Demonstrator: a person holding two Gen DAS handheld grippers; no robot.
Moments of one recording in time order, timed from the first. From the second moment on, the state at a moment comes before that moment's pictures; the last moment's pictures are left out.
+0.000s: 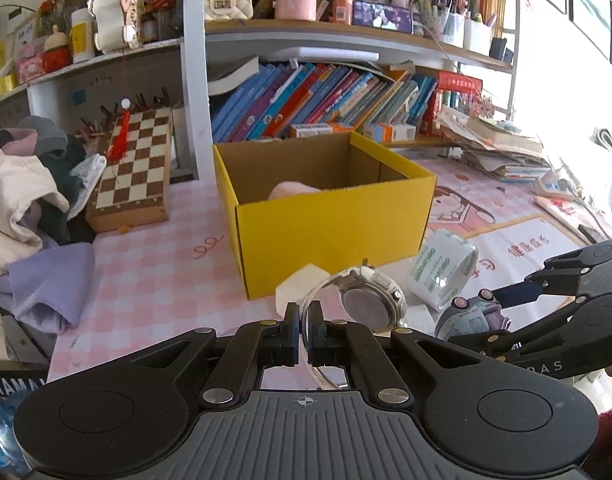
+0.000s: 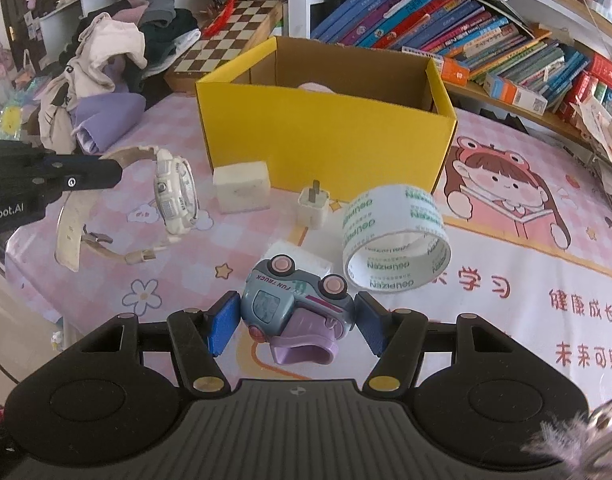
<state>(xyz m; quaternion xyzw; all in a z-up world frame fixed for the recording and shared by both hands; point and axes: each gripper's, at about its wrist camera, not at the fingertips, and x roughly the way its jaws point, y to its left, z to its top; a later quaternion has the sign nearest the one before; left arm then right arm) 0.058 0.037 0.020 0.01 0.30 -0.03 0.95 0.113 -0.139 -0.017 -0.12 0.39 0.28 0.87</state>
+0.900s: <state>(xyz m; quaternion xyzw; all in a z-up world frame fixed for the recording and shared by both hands) 0.126 0.013 0.080 0.01 0.23 -0.02 0.97 0.200 -0.153 0.056 -0.10 0.30 0.33 0.89</state>
